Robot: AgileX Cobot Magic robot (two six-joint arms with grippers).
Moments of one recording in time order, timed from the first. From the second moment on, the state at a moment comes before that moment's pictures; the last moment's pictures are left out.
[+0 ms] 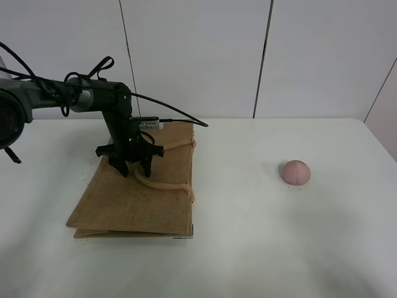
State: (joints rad) left arm -0.30 2.32 -1.73 0.00 0.89 -0.23; right arm 0.03 0.00 -0.50 0.06 1.03 -0.09
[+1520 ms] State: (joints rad) left arm -0.30 1.87 -1.91 0.00 1.17 -0.13; right arm 0.03 0.00 -0.50 0.06 1.03 -0.09
